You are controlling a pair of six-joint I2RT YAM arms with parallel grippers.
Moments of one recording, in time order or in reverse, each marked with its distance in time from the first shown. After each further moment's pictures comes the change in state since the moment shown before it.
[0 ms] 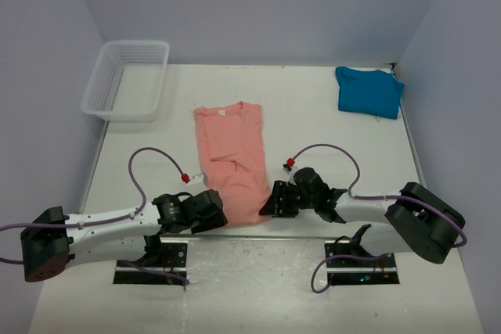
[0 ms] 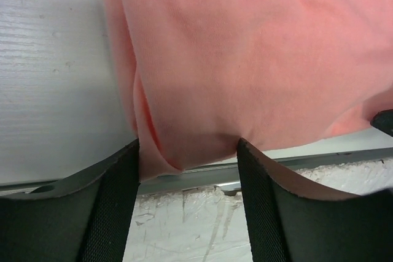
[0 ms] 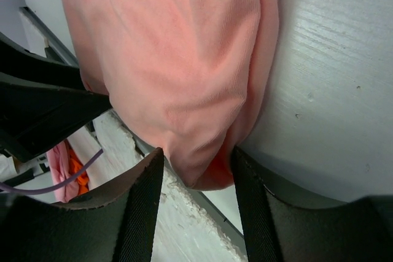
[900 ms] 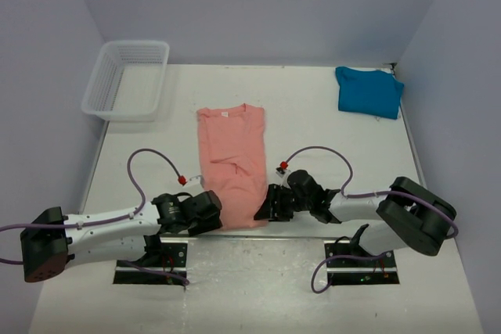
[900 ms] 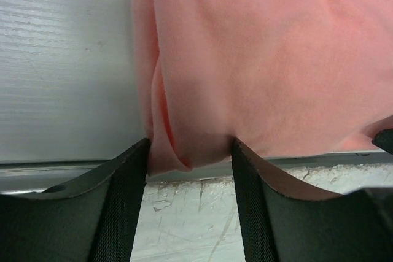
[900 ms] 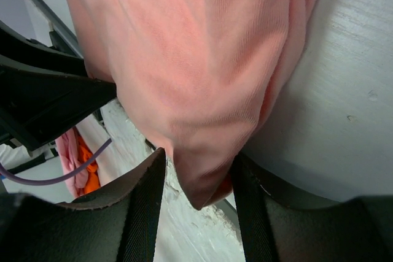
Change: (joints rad) left arm 0.000 -0.006 0.010 -0.080 0.018 -0.035; right arm 0.063 0.074 0.023 0.050 -0.020 0.062
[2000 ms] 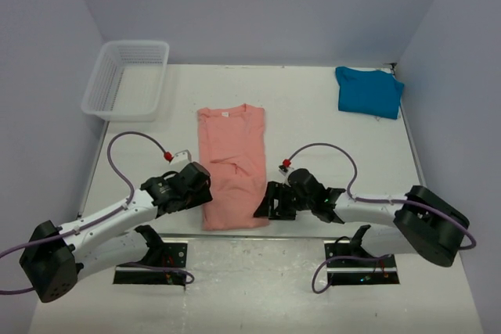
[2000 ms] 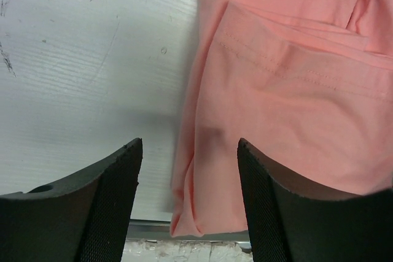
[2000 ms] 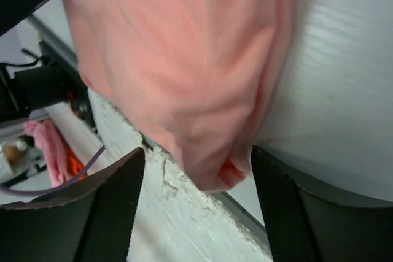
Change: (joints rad) left arm 0.335 0.006 0.110 -0.024 -0.105 0.300; right arm 0.010 -0.092 0.031 -0.136 0.061 -0.014
